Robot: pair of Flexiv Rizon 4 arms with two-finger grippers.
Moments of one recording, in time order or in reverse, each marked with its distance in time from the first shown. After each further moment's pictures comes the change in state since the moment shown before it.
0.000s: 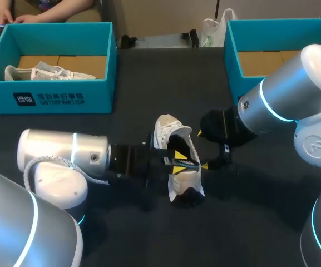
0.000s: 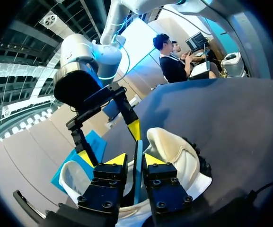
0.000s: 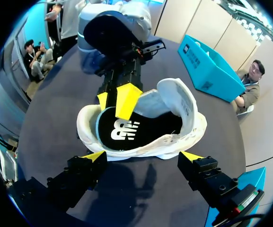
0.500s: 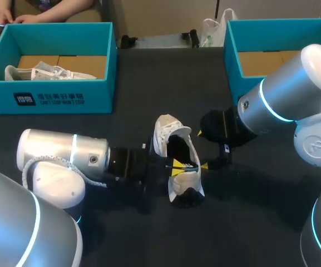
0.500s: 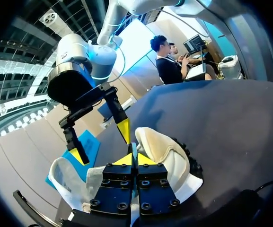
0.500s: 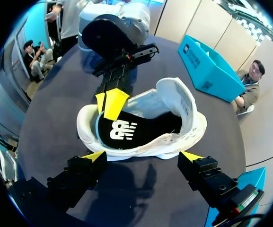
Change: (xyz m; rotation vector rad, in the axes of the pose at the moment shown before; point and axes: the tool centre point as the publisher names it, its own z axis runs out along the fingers) left arm 0.015 0.004 -0.002 0.003 0.045 -0.016; right arm 0.000 0.000 0.000 0.000 0.000 0.000
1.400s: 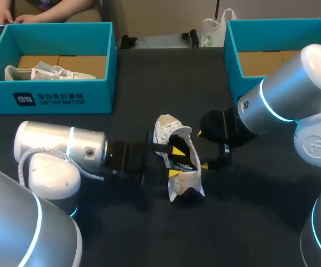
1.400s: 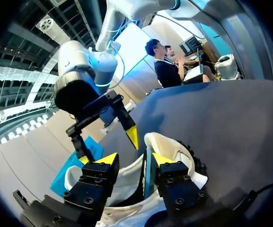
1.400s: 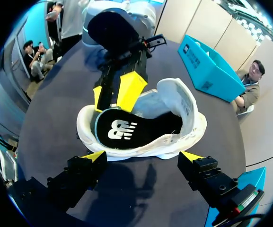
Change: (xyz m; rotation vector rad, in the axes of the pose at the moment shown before) left arm -0.016 -0.012 -0.008 0.043 0.000 0.047; right arm 0.000 0.000 0.000 0.000 0.000 0.000
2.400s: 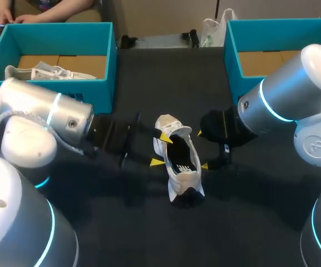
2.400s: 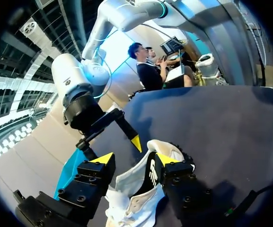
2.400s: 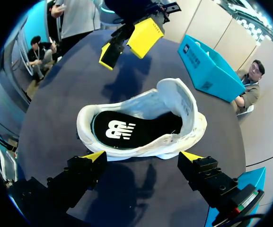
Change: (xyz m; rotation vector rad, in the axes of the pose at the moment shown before) left arm -0.026 -0.026 -0.047 -0.003 0.196 0.082; right arm 0.000 0.000 0.000 0.000 0.000 0.000
